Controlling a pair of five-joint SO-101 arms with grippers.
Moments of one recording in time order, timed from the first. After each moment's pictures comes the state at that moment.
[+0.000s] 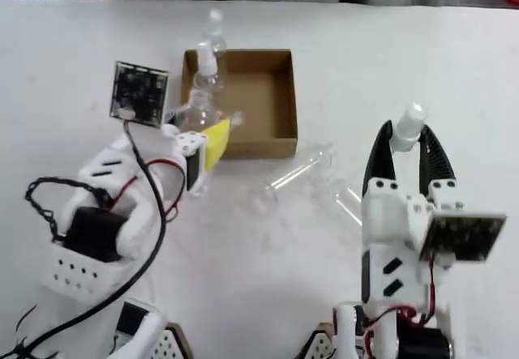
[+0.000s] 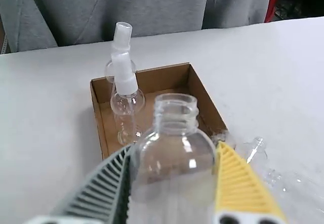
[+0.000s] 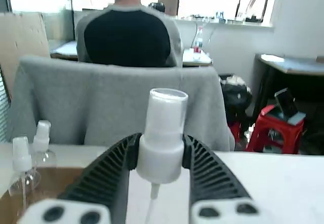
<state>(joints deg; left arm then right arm) 13.4 -53.4 41.2 51.8 7.2 1.1 -93.6 51.6 46.2 4.6</state>
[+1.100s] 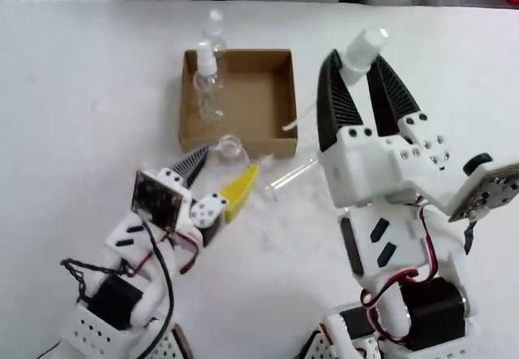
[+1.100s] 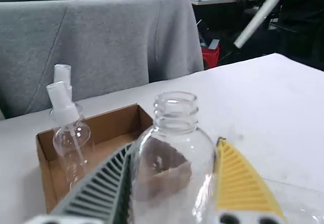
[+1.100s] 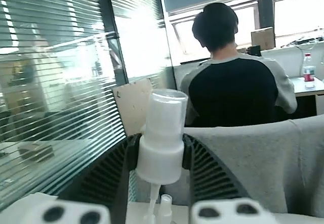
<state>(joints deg) 25.3 -93.1 82.8 28.3 2.9 -19.3 -64.7 25.0 35.6 -10.8</state>
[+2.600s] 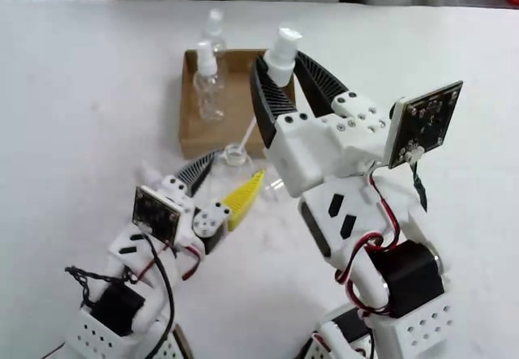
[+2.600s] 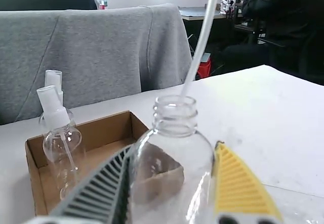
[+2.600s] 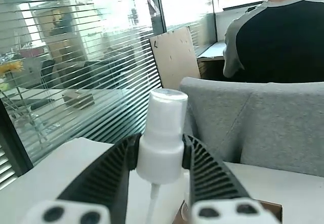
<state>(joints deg) 26.1 -98.0 86.9 27.7 2.9 -29.8 -56.5 21.6 40.5 -10.9</state>
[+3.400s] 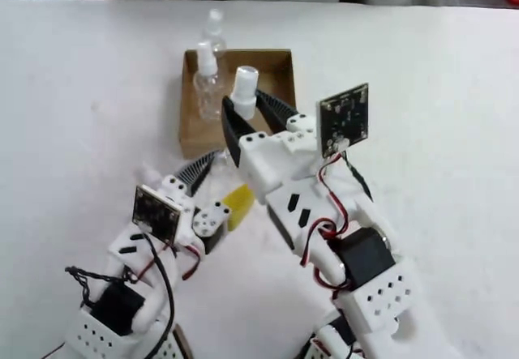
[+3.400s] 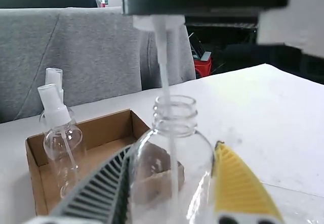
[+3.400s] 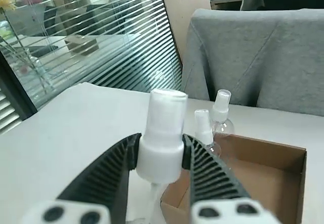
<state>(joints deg) 25.9 -98.0 86.9 27.7 3.1 -34.6 -56.5 41.8 32.3 -11.3</state>
